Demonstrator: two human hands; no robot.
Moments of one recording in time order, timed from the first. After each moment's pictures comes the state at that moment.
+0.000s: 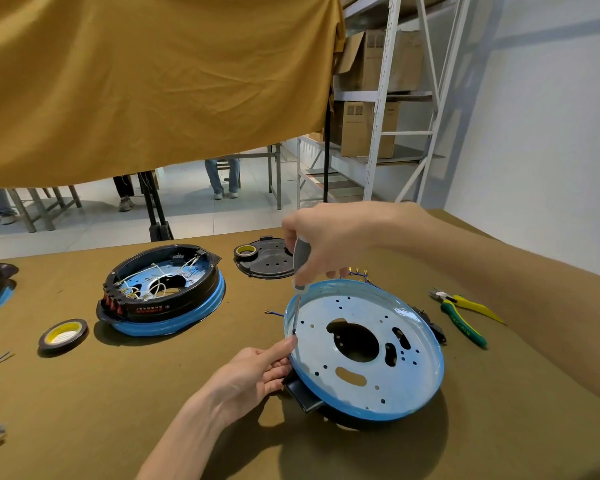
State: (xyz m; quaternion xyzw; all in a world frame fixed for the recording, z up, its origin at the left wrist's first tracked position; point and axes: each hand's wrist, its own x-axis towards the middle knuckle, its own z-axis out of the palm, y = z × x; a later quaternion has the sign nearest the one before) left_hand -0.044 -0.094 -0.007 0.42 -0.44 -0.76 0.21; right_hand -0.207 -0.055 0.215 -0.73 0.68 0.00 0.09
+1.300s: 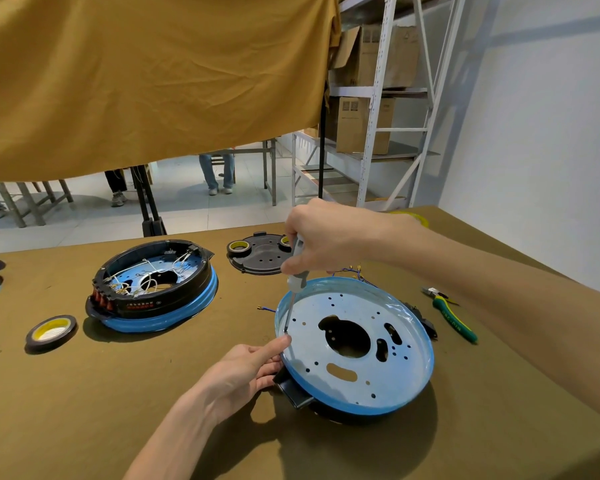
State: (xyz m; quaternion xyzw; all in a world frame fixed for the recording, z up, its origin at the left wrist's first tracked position) left_hand -0.046 -0.096 -0.012 0.42 -0.47 -0.75 0.20; right_hand -0.217 -0.056 0.197 -0.74 0.67 -0.03 -0.01
